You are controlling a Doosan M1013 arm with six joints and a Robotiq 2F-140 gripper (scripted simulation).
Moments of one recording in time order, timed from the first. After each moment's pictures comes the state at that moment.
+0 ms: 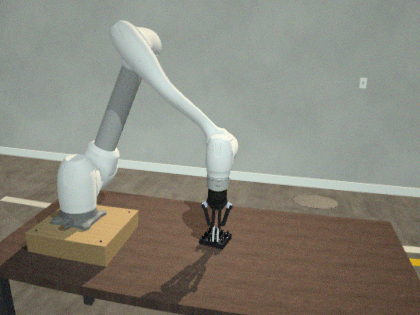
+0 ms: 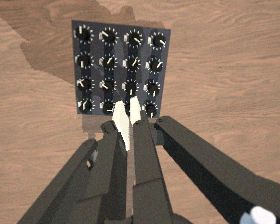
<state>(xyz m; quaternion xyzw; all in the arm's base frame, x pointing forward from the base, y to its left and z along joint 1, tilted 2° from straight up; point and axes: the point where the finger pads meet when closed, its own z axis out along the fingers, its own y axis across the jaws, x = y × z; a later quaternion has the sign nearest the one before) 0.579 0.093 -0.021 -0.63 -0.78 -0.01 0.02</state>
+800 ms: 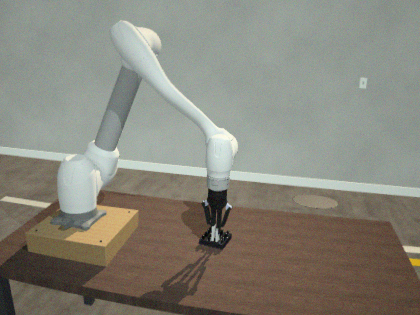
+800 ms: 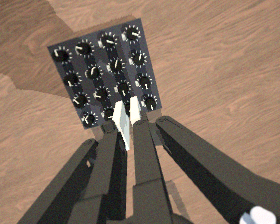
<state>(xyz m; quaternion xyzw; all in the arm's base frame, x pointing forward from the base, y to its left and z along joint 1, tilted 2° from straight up) 0.579 0.093 -0.021 -0.76 -0.66 -0.01 0.02</state>
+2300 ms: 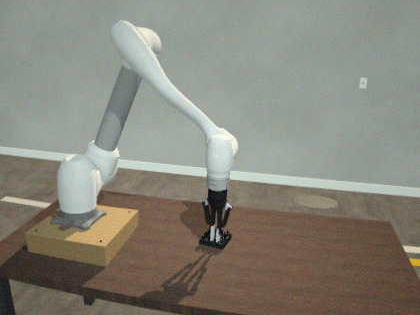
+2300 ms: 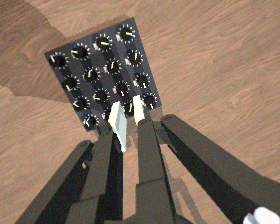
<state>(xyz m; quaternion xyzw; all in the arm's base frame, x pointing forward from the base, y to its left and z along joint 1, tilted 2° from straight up) 0.579 0.093 -0.021 -0.78 -0.63 -0.01 0.02</state>
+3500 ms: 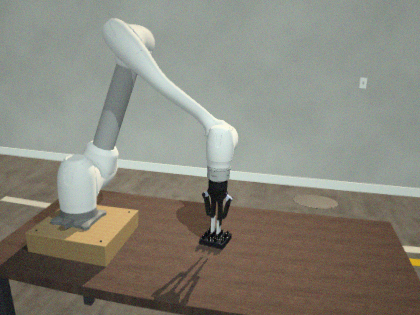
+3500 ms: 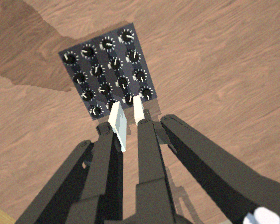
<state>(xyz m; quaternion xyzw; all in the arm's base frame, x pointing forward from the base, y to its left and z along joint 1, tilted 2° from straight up) 0.579 0.092 0.016 -0.78 -0.63 -0.01 0.02</state>
